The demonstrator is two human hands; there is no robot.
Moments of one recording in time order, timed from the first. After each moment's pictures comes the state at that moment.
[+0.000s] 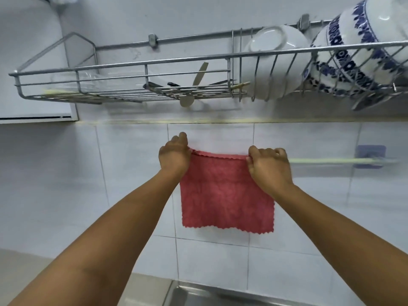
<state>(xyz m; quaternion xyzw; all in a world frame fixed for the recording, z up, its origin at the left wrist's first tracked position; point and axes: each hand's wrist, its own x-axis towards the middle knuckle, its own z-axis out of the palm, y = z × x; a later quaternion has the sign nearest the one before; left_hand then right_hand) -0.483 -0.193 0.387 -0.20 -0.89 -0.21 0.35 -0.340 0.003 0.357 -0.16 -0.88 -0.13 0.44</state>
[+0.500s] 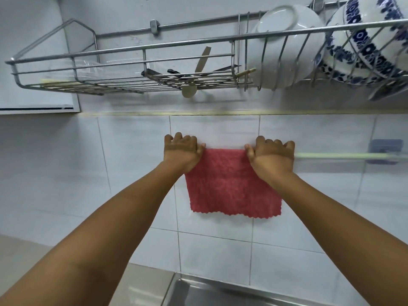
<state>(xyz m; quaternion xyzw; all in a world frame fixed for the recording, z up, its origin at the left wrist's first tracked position) -0.482 -0.192 0.379 -0.26 -0.91 -0.05 0.32 -0.353 -0.004 0.370 -0.25 -0.90 -0.08 0.36</state>
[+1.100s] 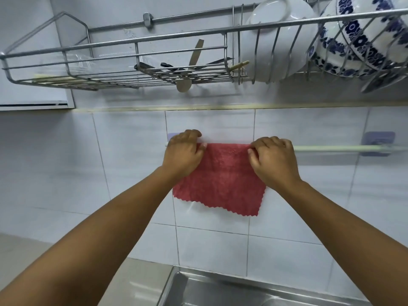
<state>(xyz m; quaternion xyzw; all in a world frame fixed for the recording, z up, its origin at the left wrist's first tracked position) -0.456 -0.192 0.366 -0.34 -0.85 -0.20 0.35 -0.325 0.003 0.349 -0.13 -0.89 -0.09 0.44</state>
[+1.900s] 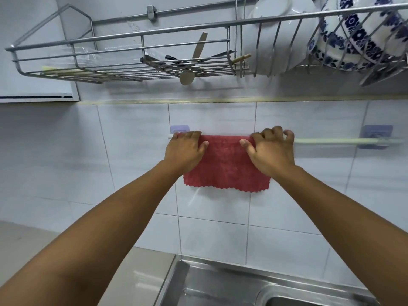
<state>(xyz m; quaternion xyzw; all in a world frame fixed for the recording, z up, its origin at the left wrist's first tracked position) -0.440 -0.201 0.362 -0.32 -0.89 -0.14 0.28 -0.327 -0.003 0.356 -0.21 -0.91 -0.11 0.34</state>
